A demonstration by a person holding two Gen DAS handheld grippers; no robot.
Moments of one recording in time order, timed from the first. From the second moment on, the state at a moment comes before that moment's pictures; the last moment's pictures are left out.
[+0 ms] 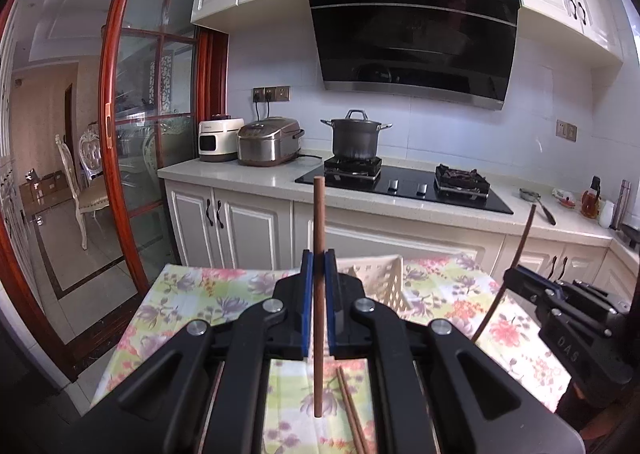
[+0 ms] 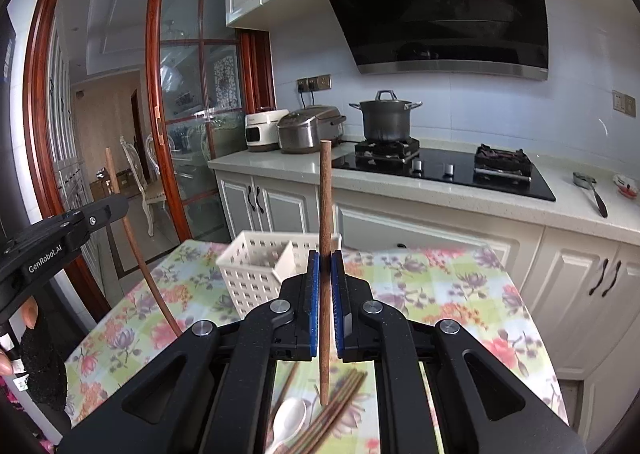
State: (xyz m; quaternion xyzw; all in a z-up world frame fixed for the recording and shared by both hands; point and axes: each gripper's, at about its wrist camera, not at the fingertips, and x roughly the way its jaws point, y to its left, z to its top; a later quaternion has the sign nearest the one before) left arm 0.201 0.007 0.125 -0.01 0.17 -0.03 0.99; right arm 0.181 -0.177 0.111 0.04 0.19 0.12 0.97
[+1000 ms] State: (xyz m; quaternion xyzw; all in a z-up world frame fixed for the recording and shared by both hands) left arm 0.355 -0.003 0.164 -0.03 0.22 -0.05 0.97; right arm 0.319 -0.141 0.130 0.04 0.24 0.14 0.96
